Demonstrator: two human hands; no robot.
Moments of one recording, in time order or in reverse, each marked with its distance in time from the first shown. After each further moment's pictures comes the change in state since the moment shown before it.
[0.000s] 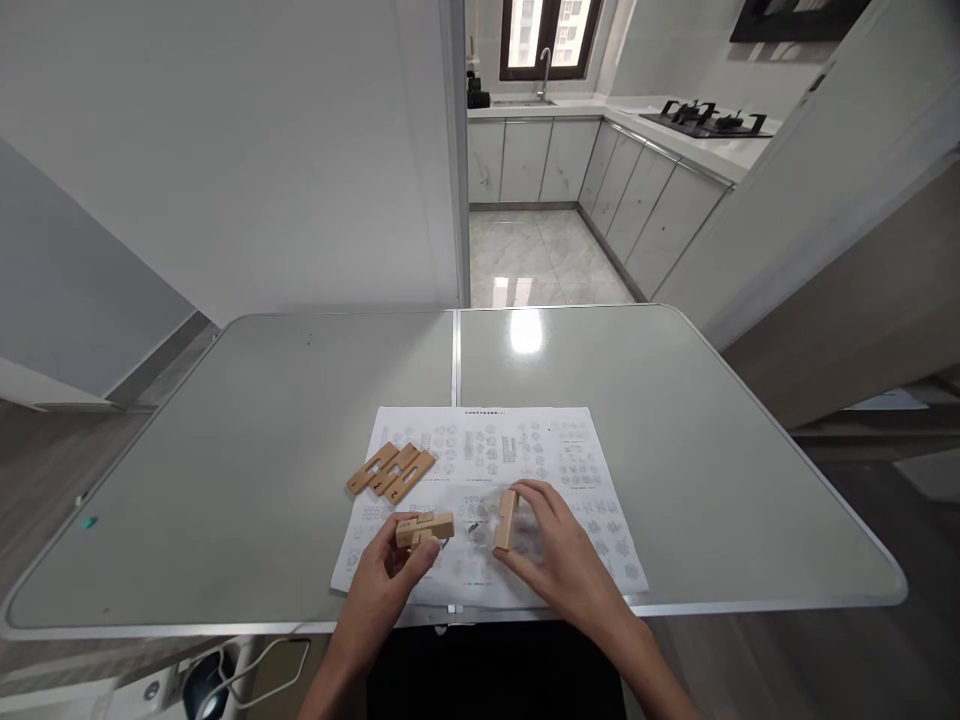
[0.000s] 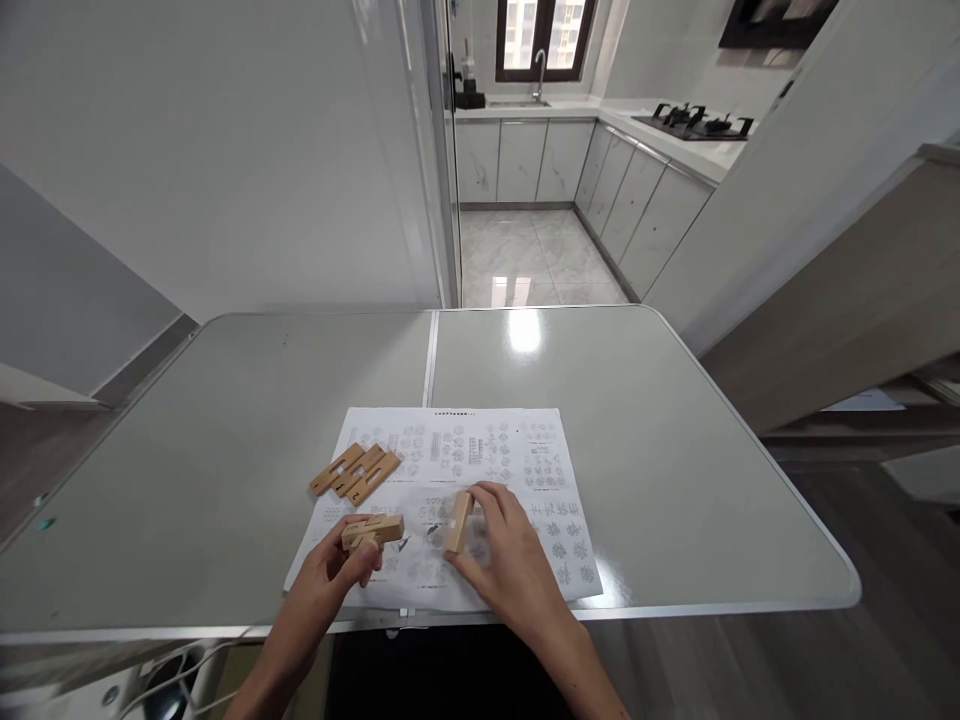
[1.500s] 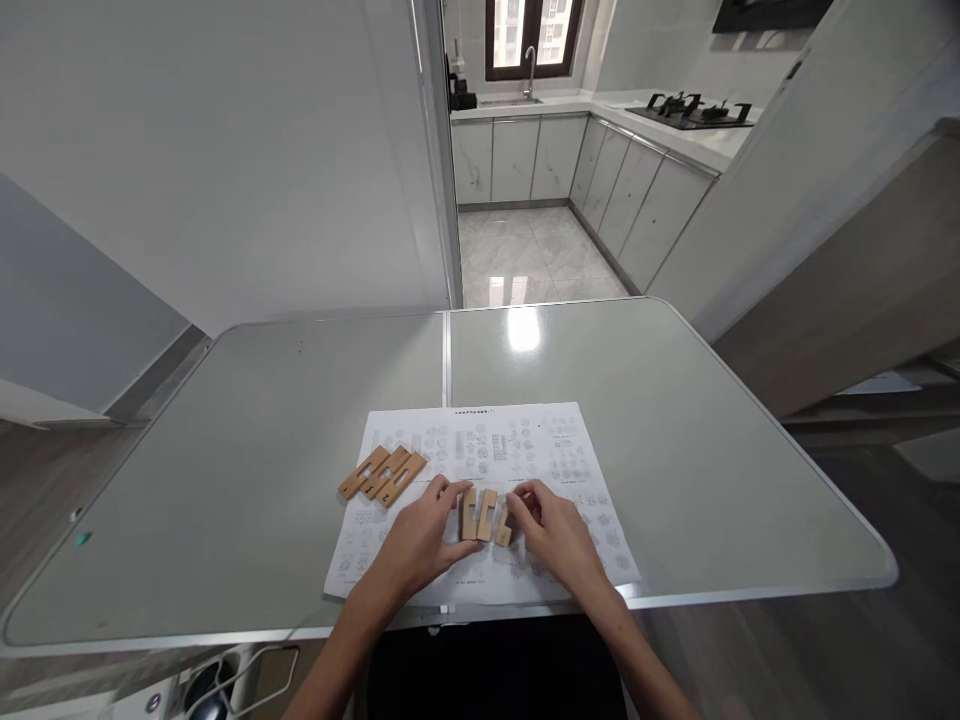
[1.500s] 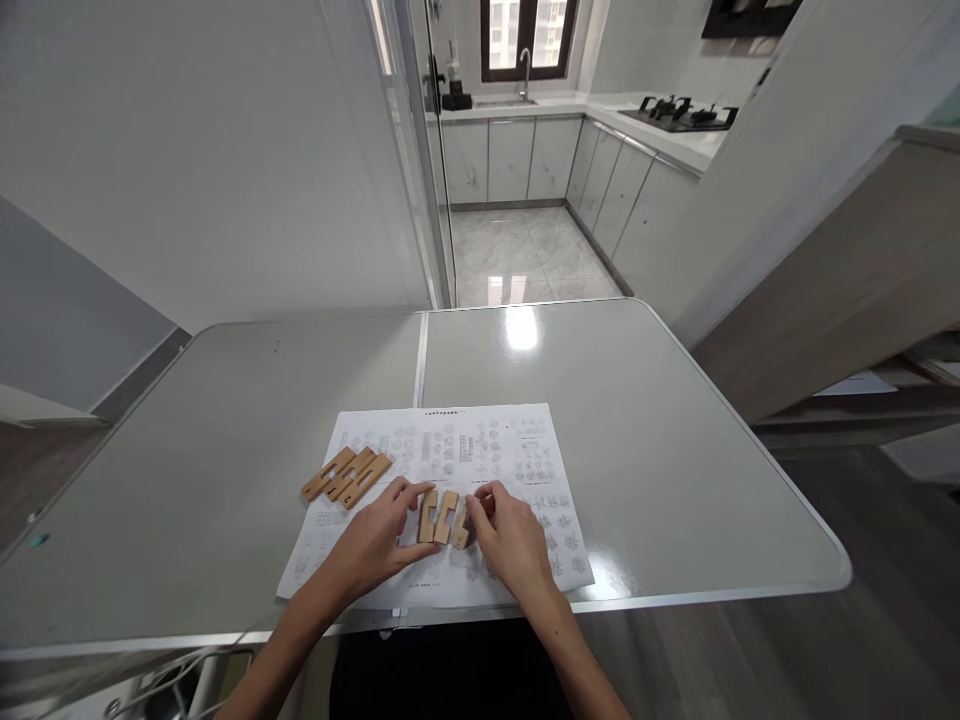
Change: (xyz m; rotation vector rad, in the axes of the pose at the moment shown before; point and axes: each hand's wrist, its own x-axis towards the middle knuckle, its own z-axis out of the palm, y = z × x) left_hand 0.052 0.014 0.030 0.809 -0.301 0.398; right_hand 0.021 0.024 0.006 0.120 0.029 0.403
